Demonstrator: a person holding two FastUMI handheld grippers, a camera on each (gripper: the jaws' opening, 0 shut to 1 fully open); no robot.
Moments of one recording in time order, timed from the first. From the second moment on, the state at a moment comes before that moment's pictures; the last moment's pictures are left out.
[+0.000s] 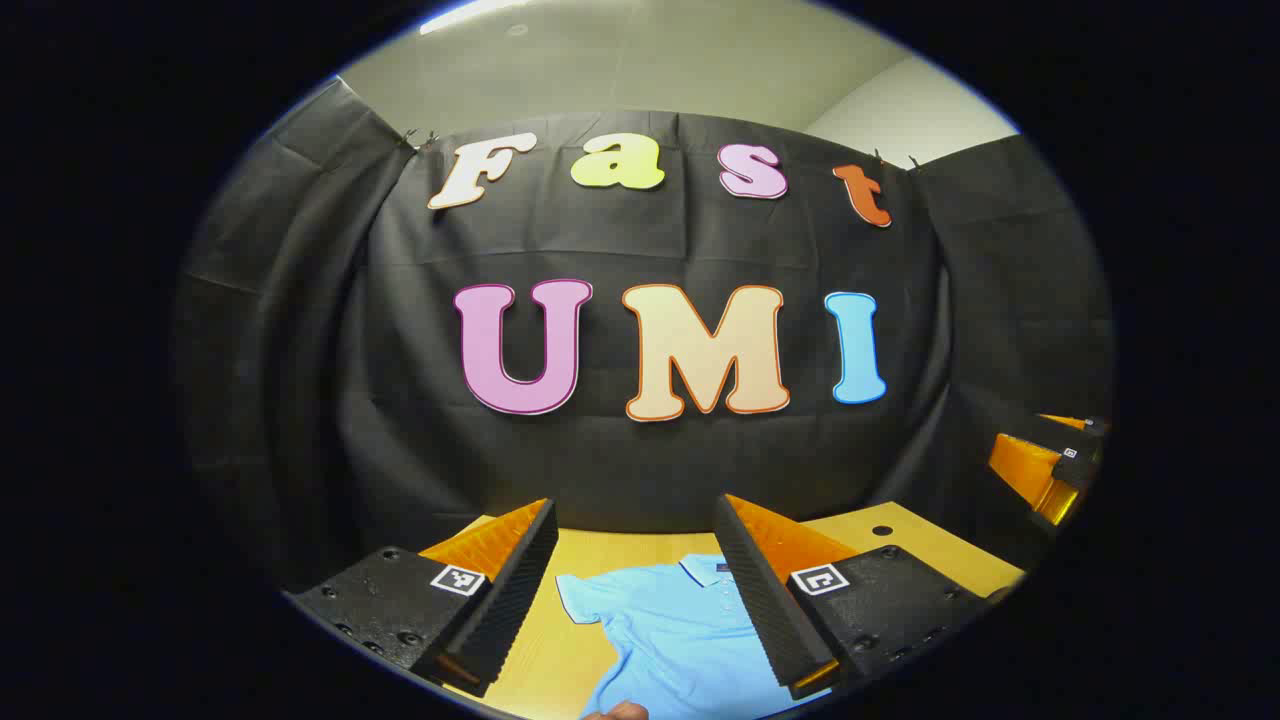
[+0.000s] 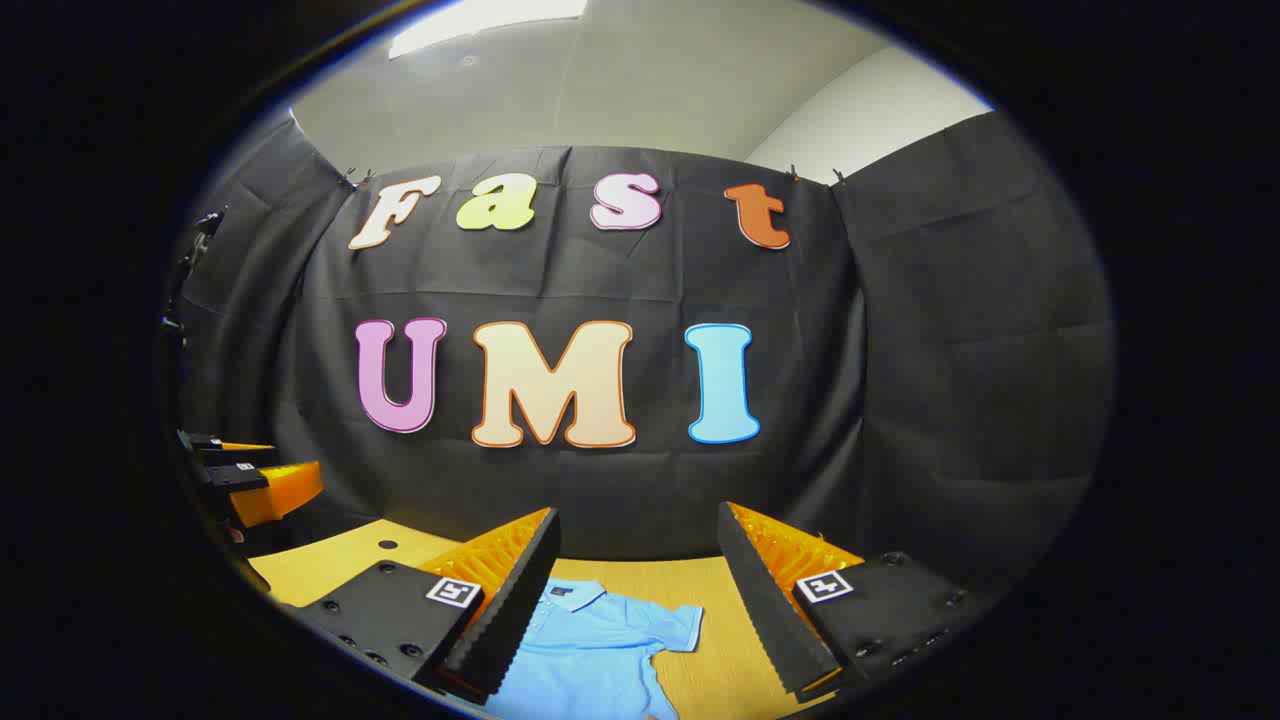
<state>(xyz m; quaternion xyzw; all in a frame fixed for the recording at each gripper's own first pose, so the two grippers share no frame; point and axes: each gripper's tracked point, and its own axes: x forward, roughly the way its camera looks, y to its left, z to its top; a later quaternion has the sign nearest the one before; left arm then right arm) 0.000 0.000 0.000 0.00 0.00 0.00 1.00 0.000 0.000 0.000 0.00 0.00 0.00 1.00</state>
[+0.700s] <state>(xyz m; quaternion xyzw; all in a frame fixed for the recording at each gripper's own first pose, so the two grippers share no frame) -0.005 0.003 0.013 0.00 -0.01 0.00 1.00 0.003 0.013 0.015 0.00 -0.01 0.01 1.00</state>
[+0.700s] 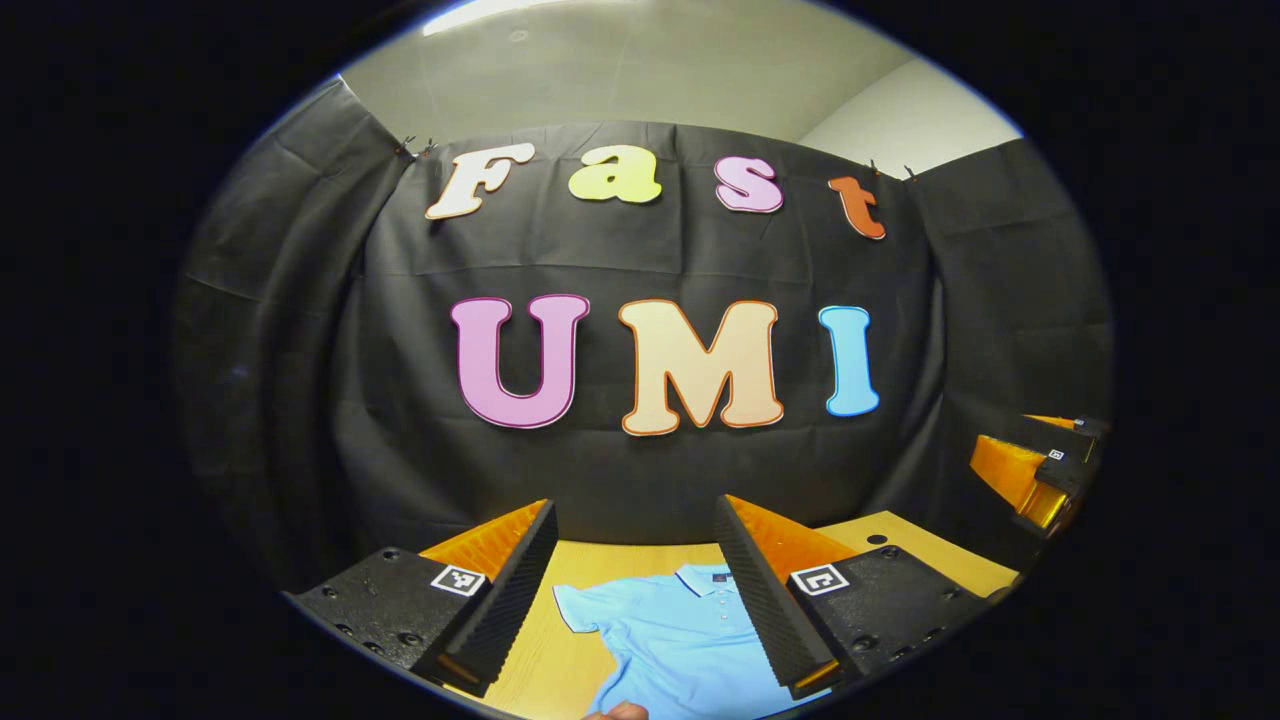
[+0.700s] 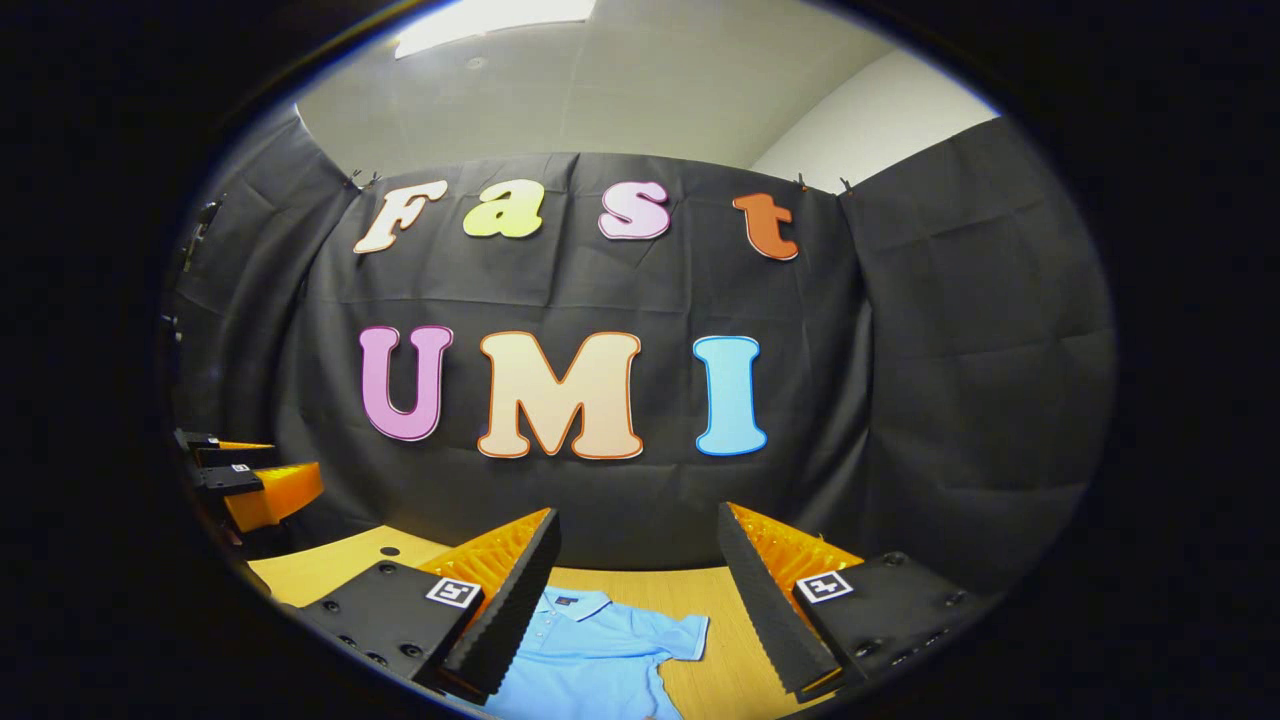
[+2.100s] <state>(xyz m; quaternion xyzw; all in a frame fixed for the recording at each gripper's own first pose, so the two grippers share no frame) 0.057 0.065 -0.021 0.03 0.03 0.04 1.00 0.186 -0.088 -0.309 -0.06 0.28 -0.08 0.96</state>
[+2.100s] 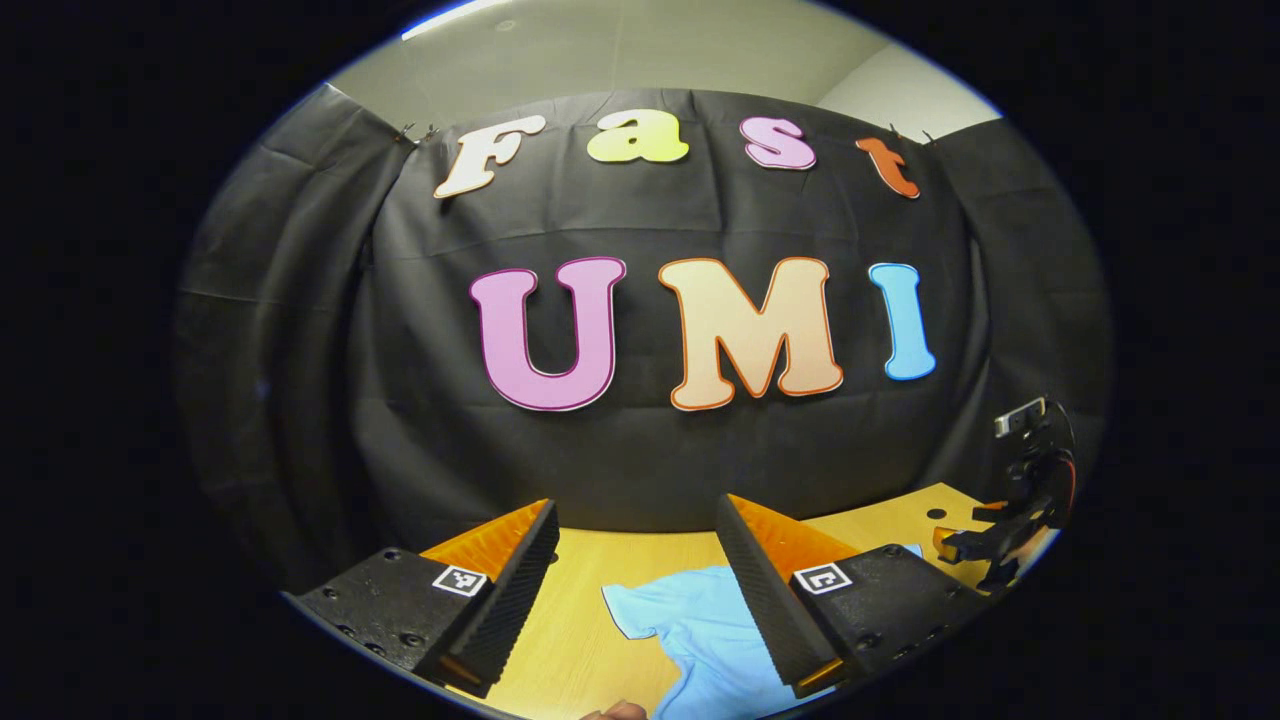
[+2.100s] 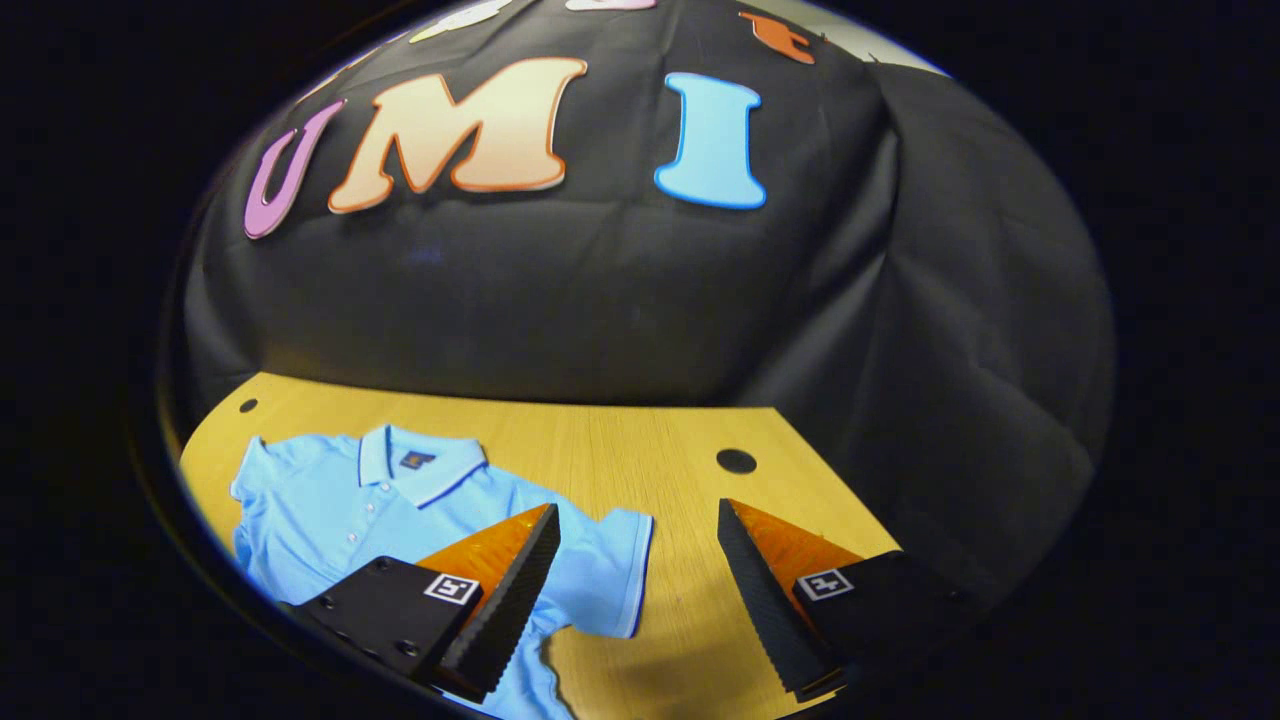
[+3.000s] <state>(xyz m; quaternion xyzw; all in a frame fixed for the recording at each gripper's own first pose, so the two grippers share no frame) 0.078 0.077 -0.043 0.03 0.06 0.06 1.00 0.184 -0.092 -0.420 0.03 0.42 -0.08 0.90</state>
